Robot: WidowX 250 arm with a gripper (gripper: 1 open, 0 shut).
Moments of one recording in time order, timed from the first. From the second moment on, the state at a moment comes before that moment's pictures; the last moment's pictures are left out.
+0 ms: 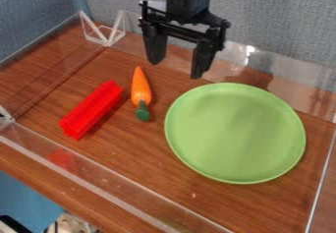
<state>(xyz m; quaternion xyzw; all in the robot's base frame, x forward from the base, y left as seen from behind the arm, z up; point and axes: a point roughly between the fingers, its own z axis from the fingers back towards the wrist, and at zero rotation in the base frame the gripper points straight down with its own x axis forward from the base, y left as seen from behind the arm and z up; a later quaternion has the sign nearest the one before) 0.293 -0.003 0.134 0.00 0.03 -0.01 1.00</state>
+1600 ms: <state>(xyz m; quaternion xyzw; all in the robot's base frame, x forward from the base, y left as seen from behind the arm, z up) 0.260 0.095 0.028 0.02 0.07 -0.09 0.99</state>
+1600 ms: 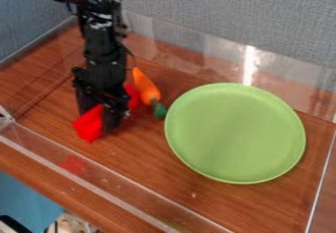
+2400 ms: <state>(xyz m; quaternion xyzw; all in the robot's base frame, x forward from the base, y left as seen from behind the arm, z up) 0.257 0.112 0.027 0.03 0.08 -0.09 0.99</state>
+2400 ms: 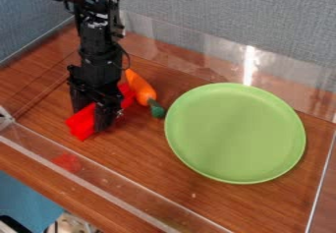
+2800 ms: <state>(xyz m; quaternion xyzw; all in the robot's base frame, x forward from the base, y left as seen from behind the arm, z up) 0.251 0.105 0.033 0.04 0.10 -0.09 0.99</state>
